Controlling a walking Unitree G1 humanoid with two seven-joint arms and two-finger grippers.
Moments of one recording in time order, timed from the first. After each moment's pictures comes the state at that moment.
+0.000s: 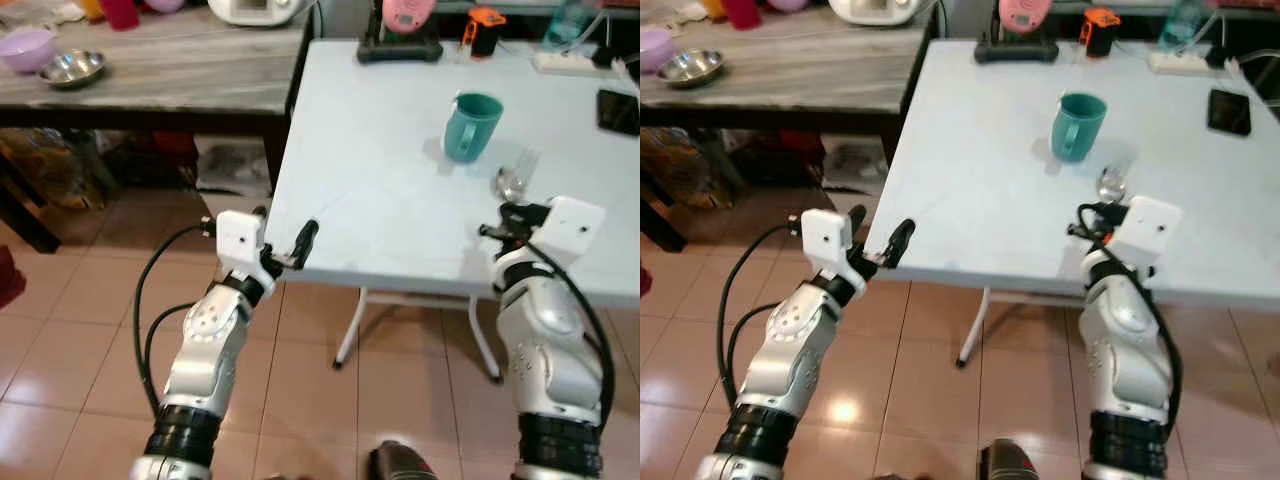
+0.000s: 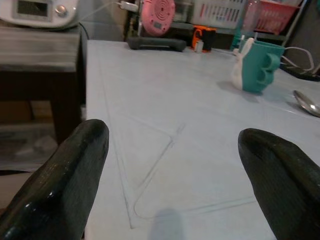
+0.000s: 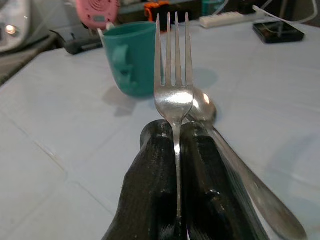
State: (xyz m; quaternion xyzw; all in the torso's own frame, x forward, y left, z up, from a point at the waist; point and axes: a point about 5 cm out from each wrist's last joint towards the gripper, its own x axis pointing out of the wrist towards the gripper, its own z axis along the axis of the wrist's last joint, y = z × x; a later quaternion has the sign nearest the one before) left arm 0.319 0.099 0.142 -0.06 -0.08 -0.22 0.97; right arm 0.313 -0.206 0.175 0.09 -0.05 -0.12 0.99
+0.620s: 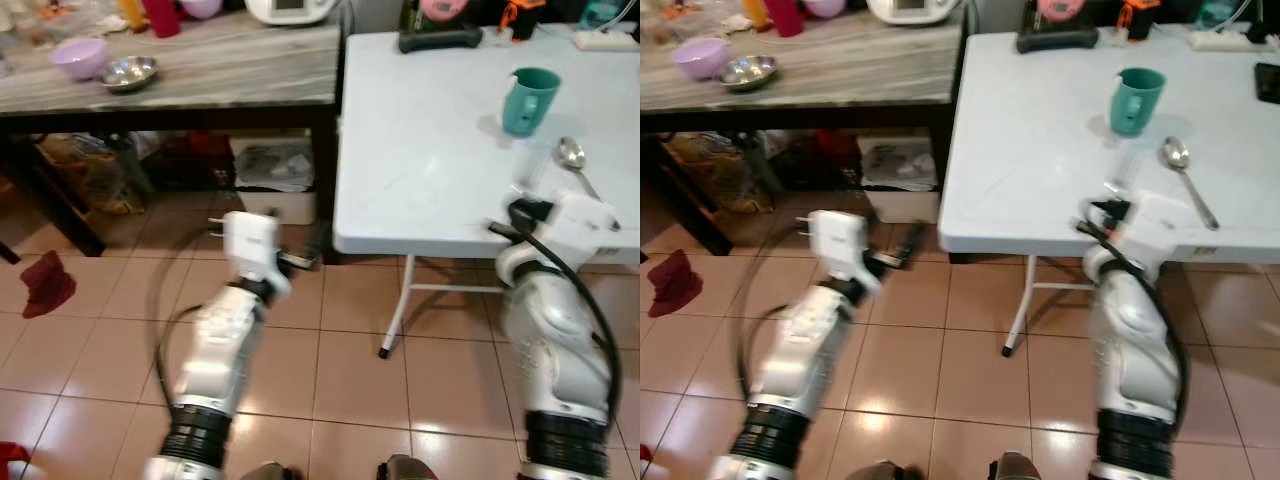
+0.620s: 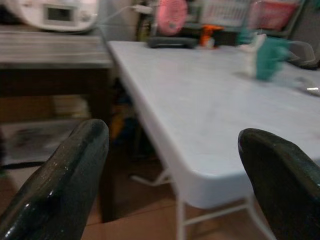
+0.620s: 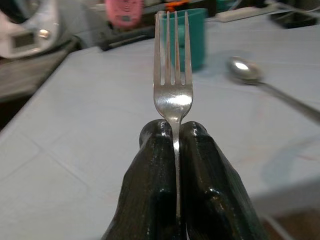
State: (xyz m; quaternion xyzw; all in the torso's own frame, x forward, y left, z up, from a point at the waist) left arm 0.316 0.082 0.139 -0.08 -0.07 -0.23 0.97; right arm 0.312 -0.213 0.175 0.08 -0.06 -0.13 0.99
